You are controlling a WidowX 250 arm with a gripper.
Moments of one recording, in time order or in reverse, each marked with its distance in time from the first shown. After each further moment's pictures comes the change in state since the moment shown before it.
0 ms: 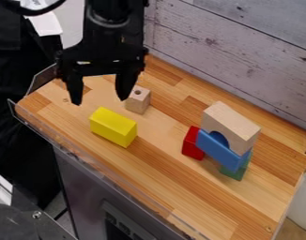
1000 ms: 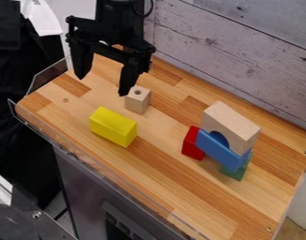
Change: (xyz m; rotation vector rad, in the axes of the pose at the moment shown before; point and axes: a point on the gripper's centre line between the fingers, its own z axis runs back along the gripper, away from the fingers) arm 0.008 -0.005 0.019 -0.020 0.102 -0.816
